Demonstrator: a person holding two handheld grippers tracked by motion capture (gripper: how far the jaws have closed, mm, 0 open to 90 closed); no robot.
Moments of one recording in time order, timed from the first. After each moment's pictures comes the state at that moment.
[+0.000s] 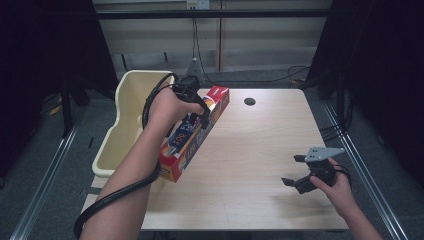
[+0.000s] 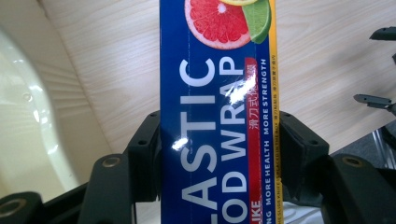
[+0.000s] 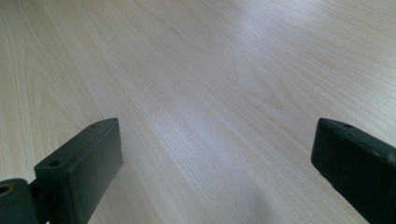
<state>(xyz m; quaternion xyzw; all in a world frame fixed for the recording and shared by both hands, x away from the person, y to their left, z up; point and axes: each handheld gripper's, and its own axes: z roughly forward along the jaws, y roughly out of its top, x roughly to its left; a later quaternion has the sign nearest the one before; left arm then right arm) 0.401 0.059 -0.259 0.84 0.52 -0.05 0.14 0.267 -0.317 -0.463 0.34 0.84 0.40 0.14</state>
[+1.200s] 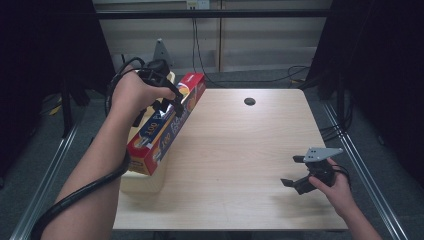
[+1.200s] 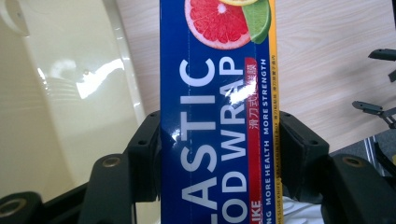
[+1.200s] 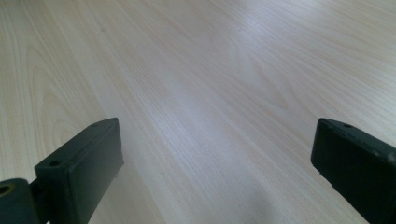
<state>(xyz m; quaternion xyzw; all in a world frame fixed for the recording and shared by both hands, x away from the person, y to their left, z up) 0.399 0.116 -0.214 0.81 0.56 -0.04 0.15 0.267 -0.315 -0.464 0.33 0.84 0.40 0.14</state>
